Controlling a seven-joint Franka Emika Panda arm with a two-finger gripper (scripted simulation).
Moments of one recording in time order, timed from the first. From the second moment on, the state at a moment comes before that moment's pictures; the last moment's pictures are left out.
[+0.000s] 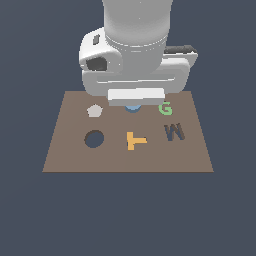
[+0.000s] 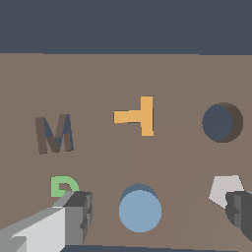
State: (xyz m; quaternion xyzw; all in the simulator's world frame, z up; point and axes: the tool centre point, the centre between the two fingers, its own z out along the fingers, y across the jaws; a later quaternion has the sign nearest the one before) arm -0.004 0.015 0.148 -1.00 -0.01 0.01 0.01
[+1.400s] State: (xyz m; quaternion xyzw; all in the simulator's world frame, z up) arm -0.053 0.009 0.086 -0.98 0.22 0.00 0.00
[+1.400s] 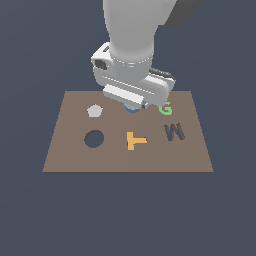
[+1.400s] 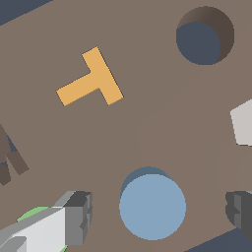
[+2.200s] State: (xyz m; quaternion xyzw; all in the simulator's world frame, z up) arm -0.079 0.016 0.051 -0.94 0.34 0.00 0.00
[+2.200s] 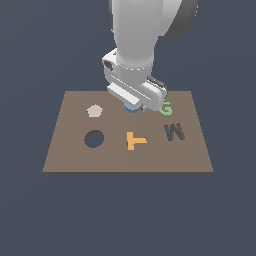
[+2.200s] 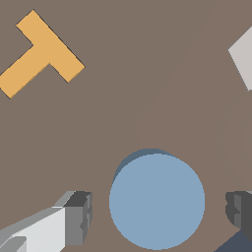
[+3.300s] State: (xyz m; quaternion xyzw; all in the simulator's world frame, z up) arm -0.079 0.018 0.031 -0.94 0.34 0.00 0.00
